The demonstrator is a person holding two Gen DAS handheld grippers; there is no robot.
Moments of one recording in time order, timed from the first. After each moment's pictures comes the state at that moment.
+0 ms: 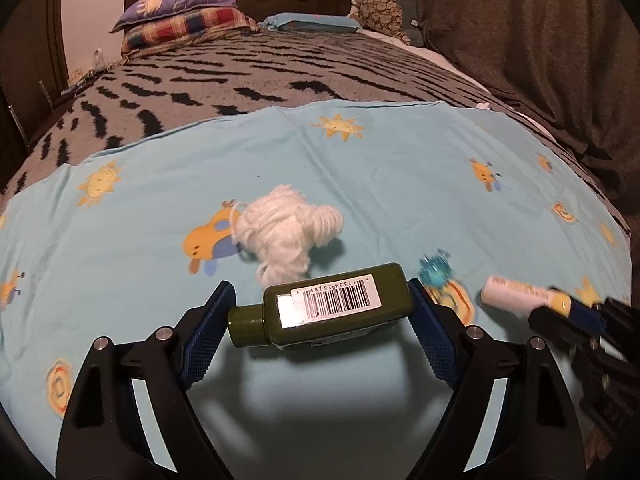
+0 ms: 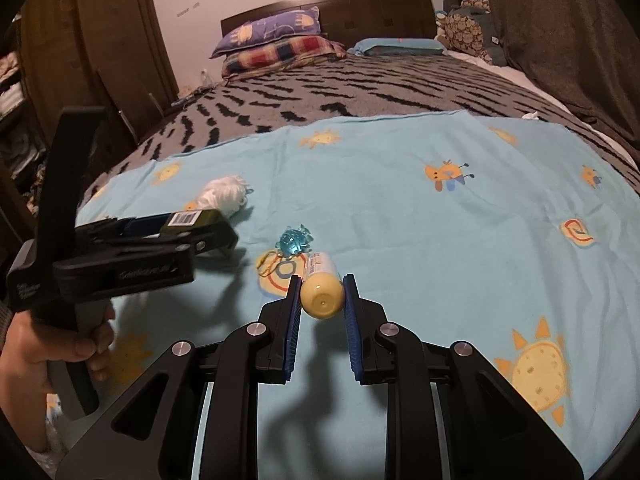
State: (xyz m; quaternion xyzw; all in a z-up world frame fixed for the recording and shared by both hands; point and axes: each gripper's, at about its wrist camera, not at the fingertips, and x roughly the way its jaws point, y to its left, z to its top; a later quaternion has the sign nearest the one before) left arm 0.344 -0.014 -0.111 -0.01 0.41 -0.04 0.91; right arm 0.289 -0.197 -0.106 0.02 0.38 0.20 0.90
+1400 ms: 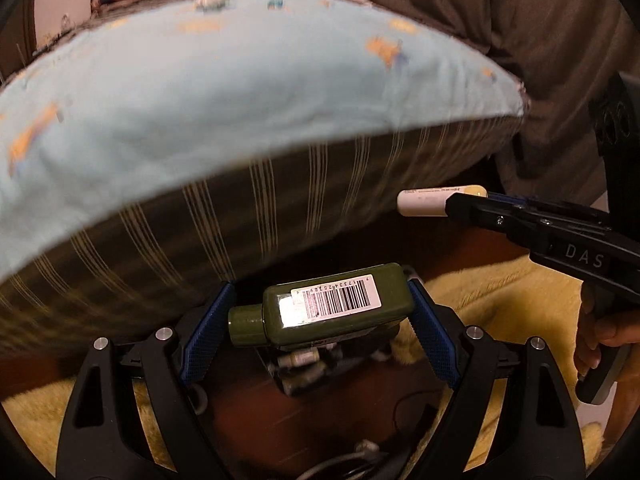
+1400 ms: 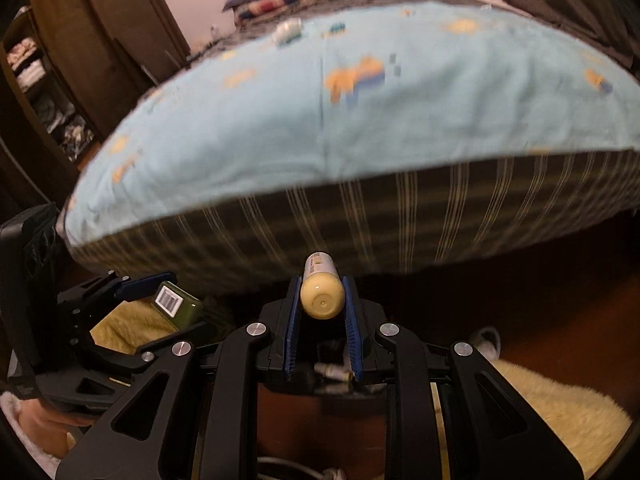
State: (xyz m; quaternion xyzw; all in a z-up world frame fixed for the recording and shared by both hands) left arm -0.007 -0.060 -0.212 -0.01 0.48 -0.15 0.86; right arm 0.006 -0.228 -0.184 0.06 0.48 0.21 0.85
